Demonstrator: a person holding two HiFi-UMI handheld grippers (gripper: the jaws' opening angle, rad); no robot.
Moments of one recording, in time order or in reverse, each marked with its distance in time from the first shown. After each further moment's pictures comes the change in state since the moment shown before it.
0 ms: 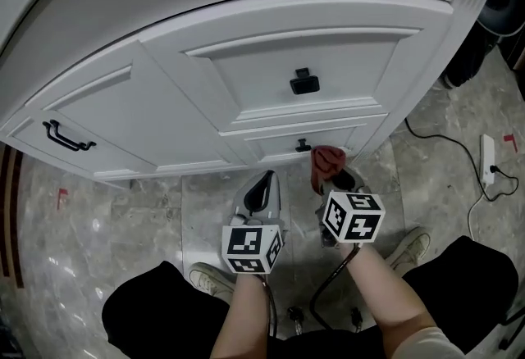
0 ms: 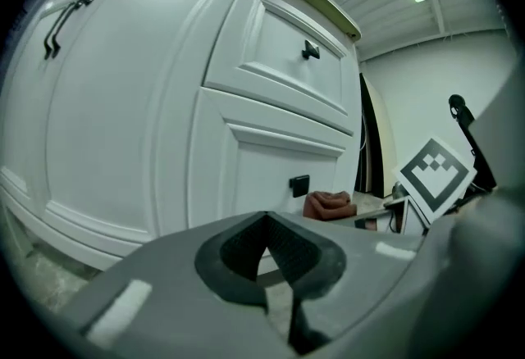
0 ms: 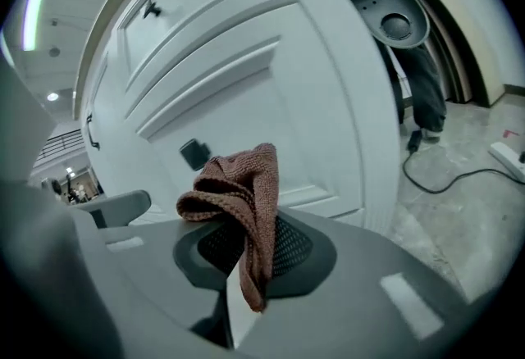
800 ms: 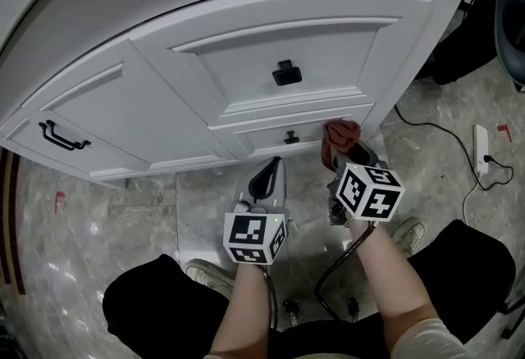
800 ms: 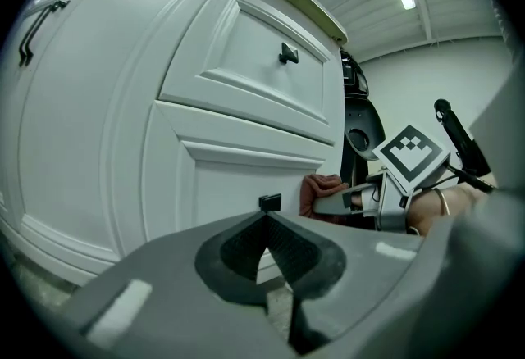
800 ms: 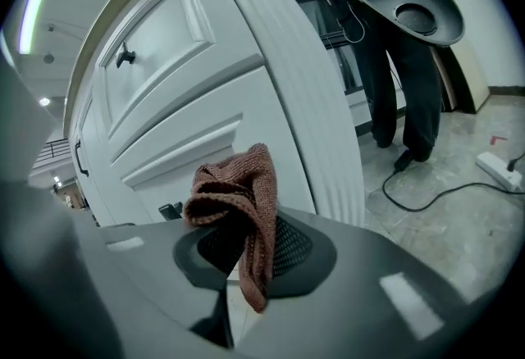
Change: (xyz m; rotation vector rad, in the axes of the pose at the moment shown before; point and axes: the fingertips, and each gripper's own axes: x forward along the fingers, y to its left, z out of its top) left arm 0.011 -0.035 0.024 0.028 -0.025 -0.093; right arm -0.024 -0.030 0.066 0.040 -0.105 -0.059
